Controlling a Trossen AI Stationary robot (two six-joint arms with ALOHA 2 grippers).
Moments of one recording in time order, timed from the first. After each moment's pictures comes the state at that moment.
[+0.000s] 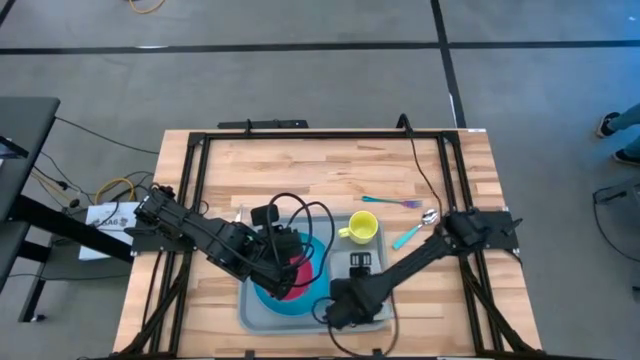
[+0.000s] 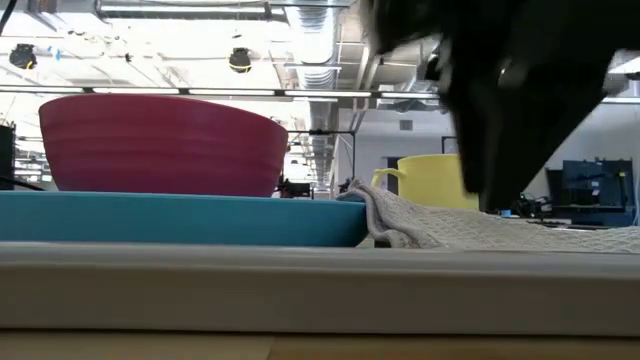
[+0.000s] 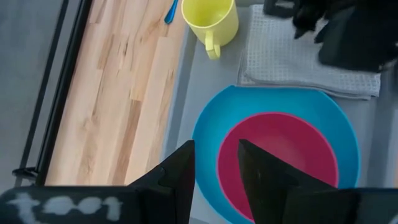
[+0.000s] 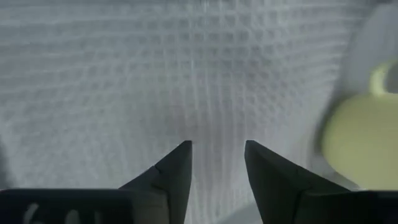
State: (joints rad) left arm -0.50 1.86 2.11 -1.57 -0.53 -0.60; right arm 0.55 2.23 1.81 -1.28 0.26 0.51
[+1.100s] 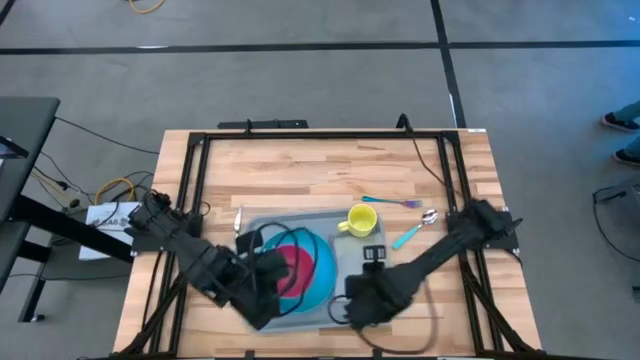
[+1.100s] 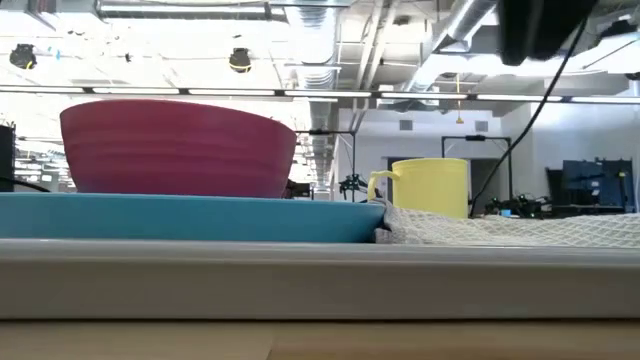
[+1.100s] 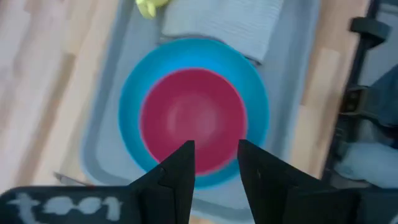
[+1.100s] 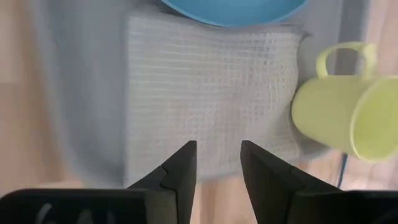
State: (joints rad) left arm -0.65 1.86 2.11 -1.57 -0.40 -0.91; right arm 0.62 2.00 1.81 -1.40 0.29 0.52
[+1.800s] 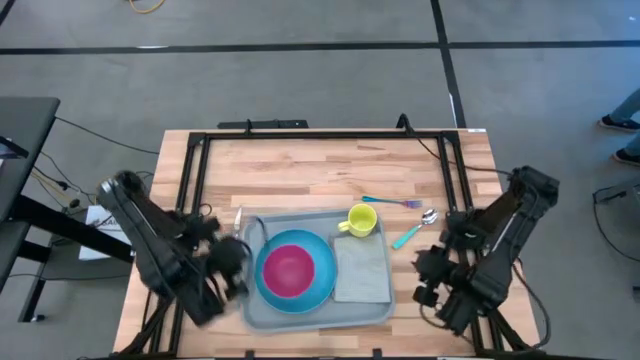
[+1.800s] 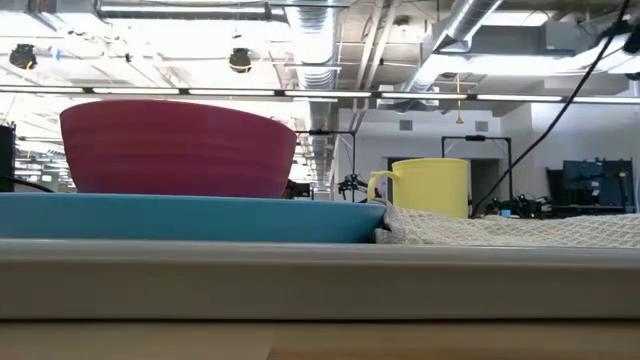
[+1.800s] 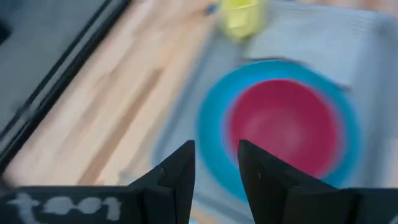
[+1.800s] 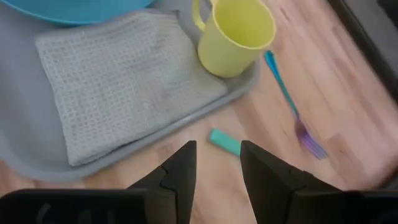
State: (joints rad) left arm -0.81 1.50 1.56 -1.57 -0.75 -1.25; right arm 0.98 1.50 1.21 -1.43 0.66 1.38
